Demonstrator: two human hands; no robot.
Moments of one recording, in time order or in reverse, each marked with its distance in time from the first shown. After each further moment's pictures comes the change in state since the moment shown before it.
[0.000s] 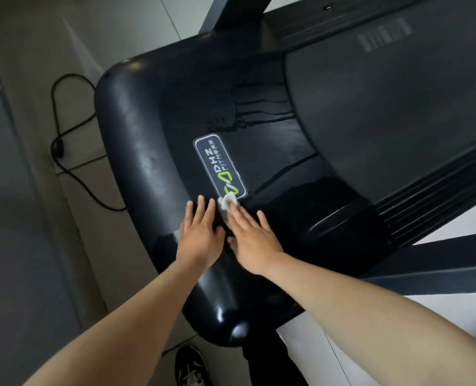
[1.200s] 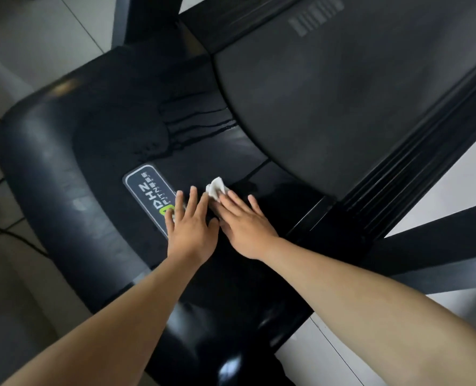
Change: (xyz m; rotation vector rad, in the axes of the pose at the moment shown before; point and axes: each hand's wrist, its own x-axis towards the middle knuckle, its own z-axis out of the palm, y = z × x) left_hand 0.087 0.096 0.016 0.192 -0.046 0.133; right_hand 0.039 0.113 -0.031 0.135 0.127 0.065
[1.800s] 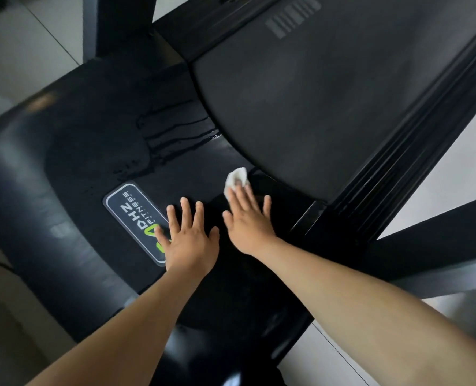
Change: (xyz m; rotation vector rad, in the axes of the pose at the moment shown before) left_hand 0.015 0.022 0.009 0.134 -0.075 -0.072; right_hand 0.018 0.019 -0.017 0.130 0.040 0.364
